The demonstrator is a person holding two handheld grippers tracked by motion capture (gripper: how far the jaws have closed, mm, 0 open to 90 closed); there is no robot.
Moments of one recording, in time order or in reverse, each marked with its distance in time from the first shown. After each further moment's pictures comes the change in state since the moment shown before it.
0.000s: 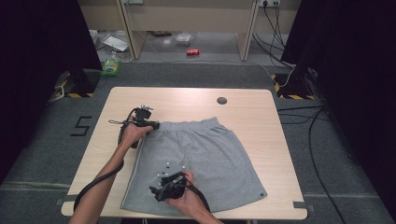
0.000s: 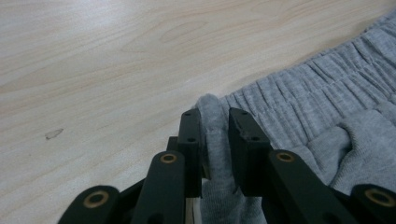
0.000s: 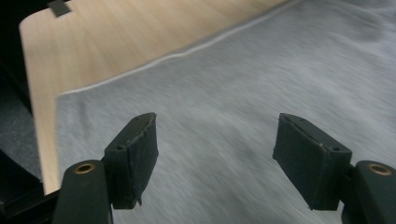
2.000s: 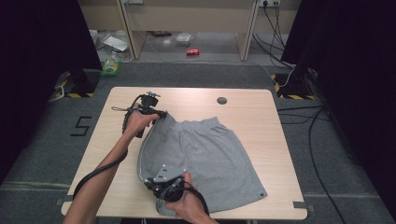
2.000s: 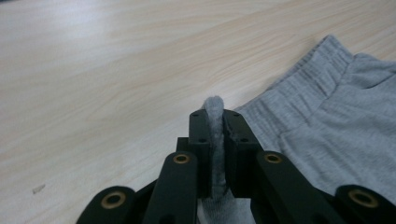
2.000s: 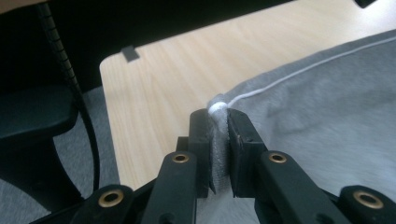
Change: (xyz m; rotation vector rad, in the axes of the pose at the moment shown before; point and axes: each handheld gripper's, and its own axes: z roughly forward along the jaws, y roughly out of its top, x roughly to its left) left arm -0.046 0.061 -0.044 -0.013 -0.057 0.057; right arm 0.014 0.018 -0.043 -0.148 0.083 -0.056
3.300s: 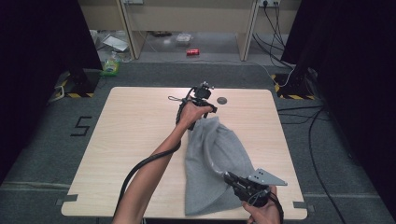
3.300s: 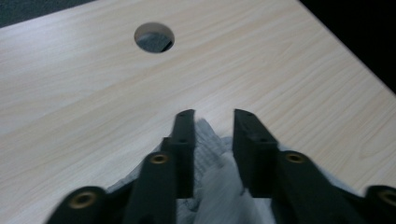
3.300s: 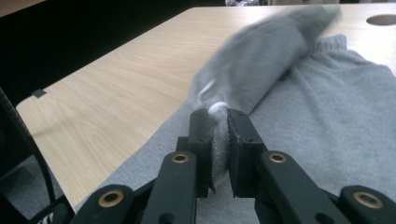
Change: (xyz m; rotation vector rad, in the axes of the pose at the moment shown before) left arm -0.135 0.081 0.069 0.007 -0.109 -0.002; right arm -0.072 -0.099 -0.178 -0.162 -0.302 0.311
